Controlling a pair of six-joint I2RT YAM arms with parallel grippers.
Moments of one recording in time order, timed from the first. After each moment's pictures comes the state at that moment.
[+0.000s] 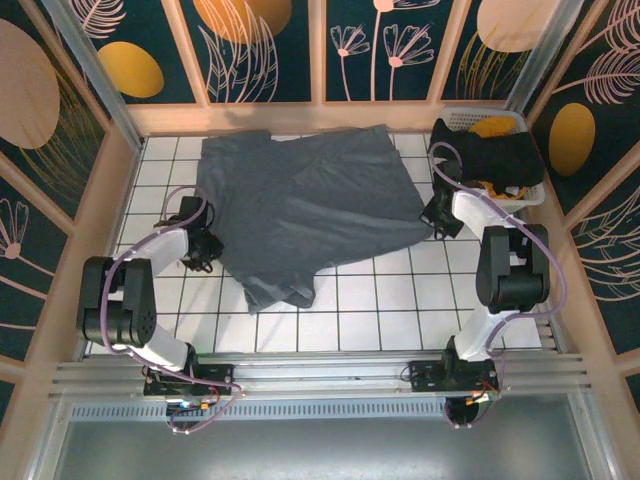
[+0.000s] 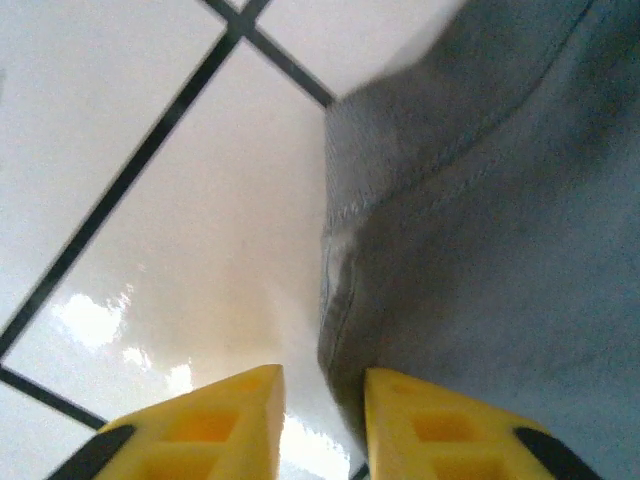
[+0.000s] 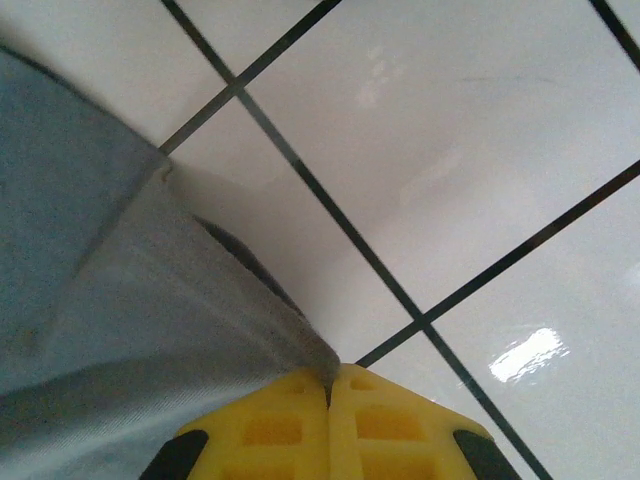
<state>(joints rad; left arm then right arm) -0.07 1.58 0.85 -0.54 -0.06 -0.78 0.08 1.74 1.18 -0.68 0.15 0.68</state>
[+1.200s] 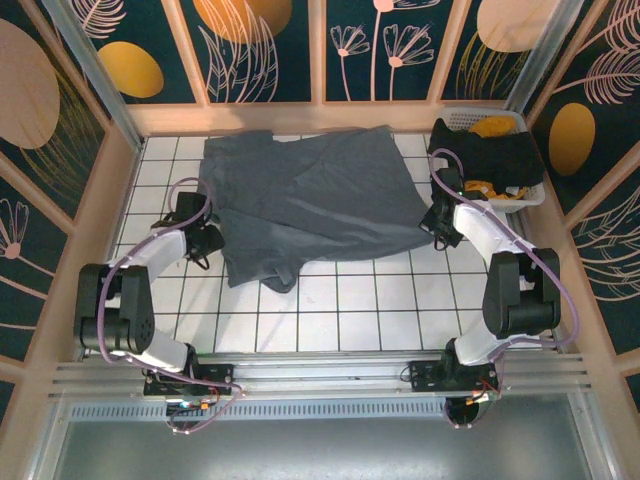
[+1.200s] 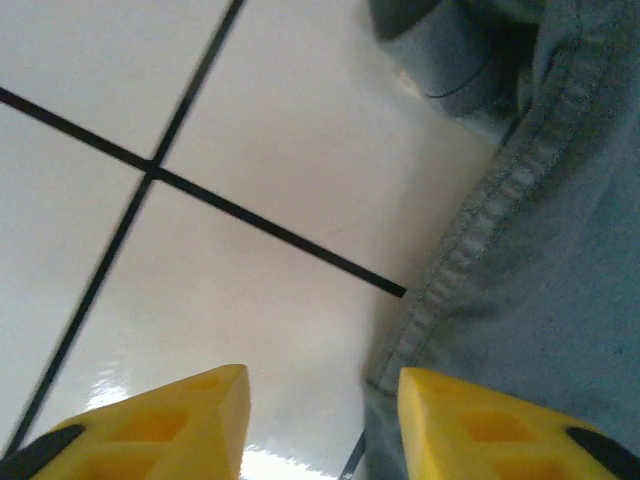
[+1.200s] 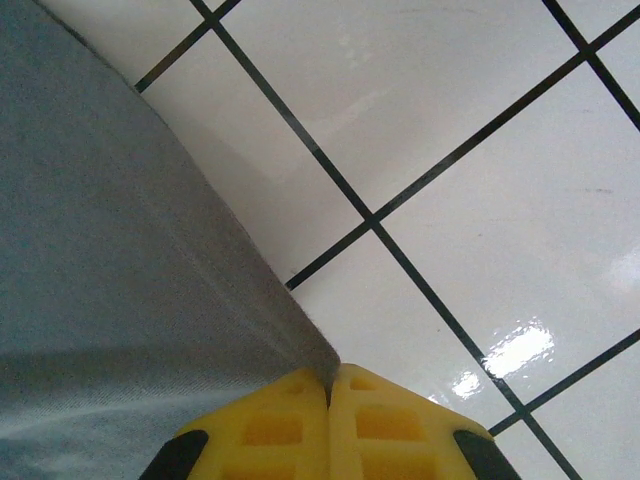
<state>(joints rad) -0.07 1.54 0.84 -0.43 -0.03 -0.59 0.12 1.57 1.08 -0.75 0.19 0.72</state>
